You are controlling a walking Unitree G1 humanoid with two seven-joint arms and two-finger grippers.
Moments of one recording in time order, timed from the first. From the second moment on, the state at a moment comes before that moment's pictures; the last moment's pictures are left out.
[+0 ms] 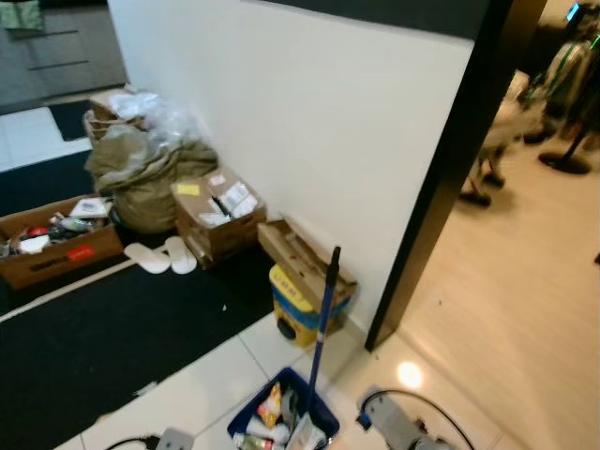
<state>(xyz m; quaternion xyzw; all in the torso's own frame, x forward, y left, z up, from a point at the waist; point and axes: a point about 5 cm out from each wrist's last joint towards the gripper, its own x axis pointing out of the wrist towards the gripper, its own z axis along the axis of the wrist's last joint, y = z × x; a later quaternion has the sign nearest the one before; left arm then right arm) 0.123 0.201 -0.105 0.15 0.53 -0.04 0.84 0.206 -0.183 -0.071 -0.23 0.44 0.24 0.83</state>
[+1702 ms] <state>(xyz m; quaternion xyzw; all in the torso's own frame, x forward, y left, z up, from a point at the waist) 0.147 0.276 -0.068 0.25 0.40 0.01 0.88 0.357 -0.154 0.090 0.05 0.03 0.13 0.99</state>
